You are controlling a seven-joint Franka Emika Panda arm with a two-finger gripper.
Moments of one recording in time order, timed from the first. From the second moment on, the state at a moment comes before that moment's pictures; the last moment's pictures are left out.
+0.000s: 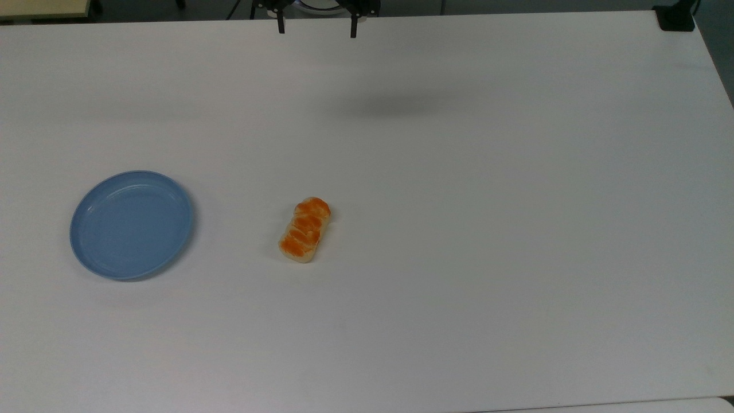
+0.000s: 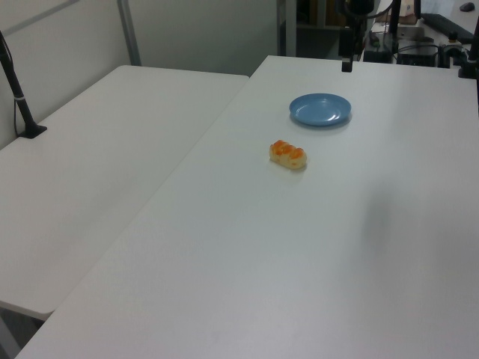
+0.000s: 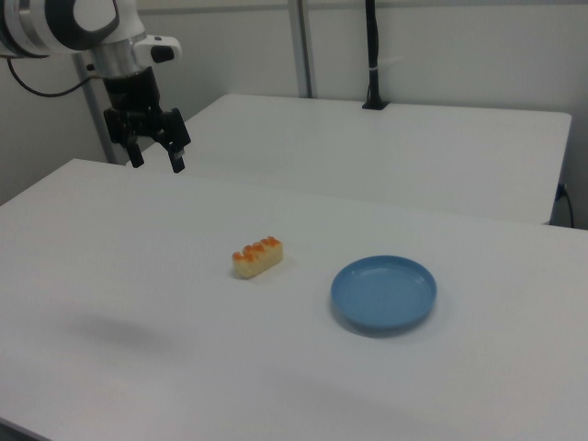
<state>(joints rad) 0.09 0.03 0.02 -1.58 -0.07 1.60 0.10</state>
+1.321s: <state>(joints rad) 0.01 0.23 0.00 -1.58 -0.04 1.89 0.11</state>
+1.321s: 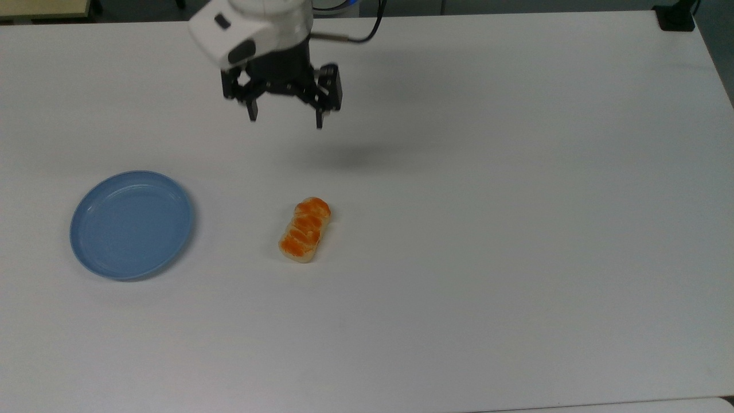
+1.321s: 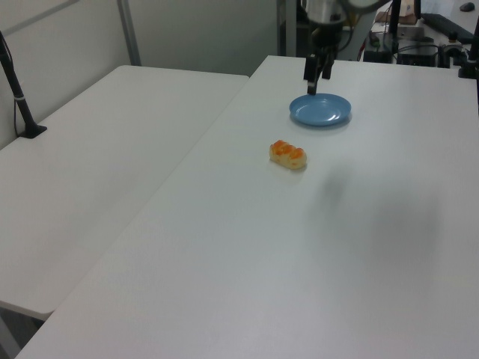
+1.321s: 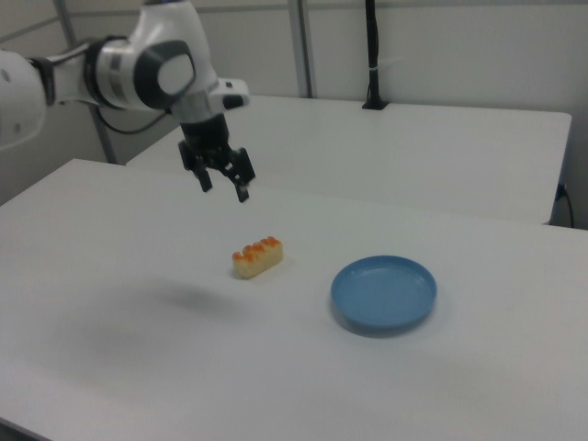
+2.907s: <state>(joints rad) 0.00 0.54 0.01 -1.58 -0.04 2.20 0.44</state>
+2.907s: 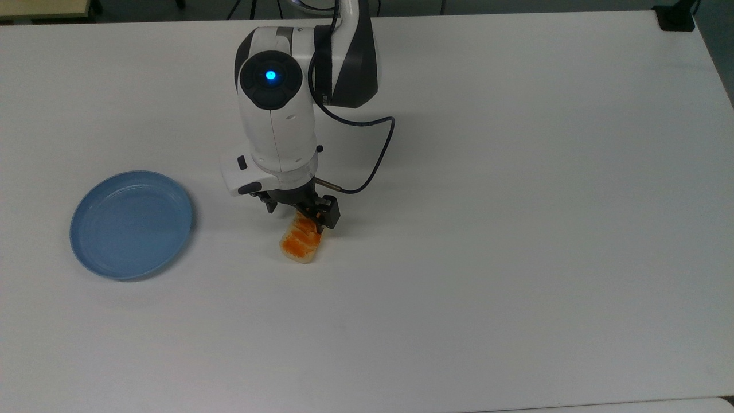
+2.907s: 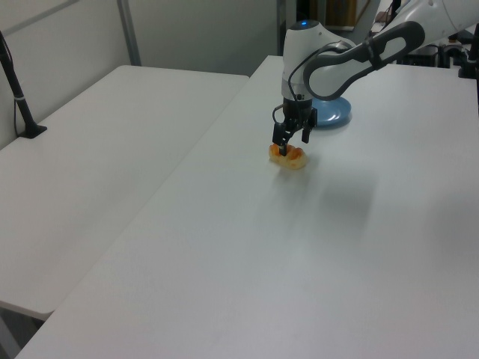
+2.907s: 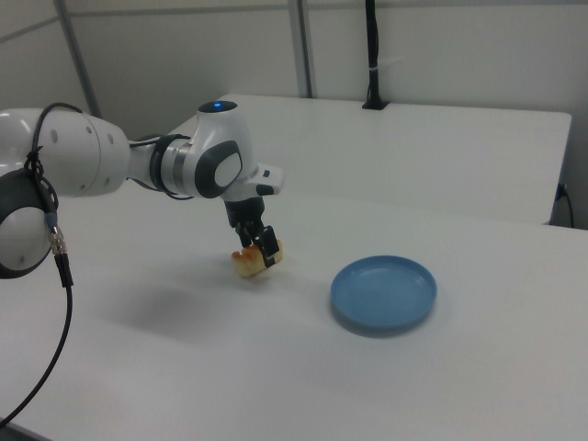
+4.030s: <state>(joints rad) 0.01 0.59 0.02 -1.57 -0.04 2.25 0.50</state>
